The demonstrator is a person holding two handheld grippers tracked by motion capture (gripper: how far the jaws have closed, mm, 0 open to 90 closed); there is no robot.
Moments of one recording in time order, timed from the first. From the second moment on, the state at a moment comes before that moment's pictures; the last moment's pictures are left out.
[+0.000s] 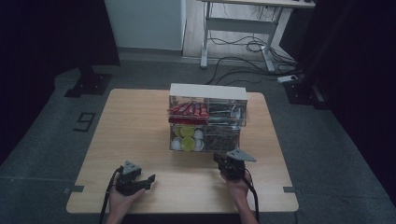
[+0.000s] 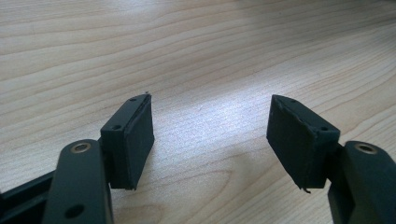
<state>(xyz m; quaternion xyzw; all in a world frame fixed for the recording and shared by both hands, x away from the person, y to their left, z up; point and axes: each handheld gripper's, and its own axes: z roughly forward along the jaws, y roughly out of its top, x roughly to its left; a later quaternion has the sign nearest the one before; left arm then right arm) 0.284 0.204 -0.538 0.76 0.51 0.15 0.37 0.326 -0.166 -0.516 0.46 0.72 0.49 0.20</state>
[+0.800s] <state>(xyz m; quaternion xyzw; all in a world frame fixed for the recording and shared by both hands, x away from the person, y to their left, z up) 0.284 0.205 -0.538 0.76 0.51 0.15 0.37 0.326 -0.170 -0.518 0.46 0.71 0.49 0.20</state>
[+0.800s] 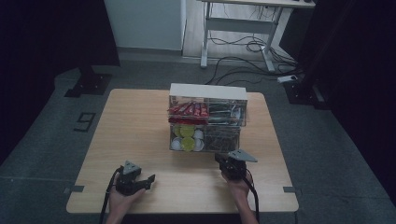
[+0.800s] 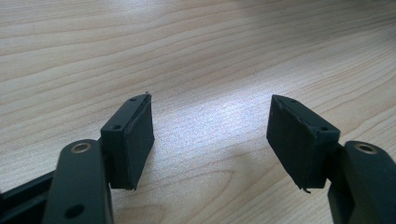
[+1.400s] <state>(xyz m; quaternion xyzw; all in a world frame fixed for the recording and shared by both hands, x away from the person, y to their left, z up) 0.284 0.203 -0.539 0.76 0.51 0.14 0.36 0.325 -0.184 -0.505 0.47 0.69 0.51 0.22</state>
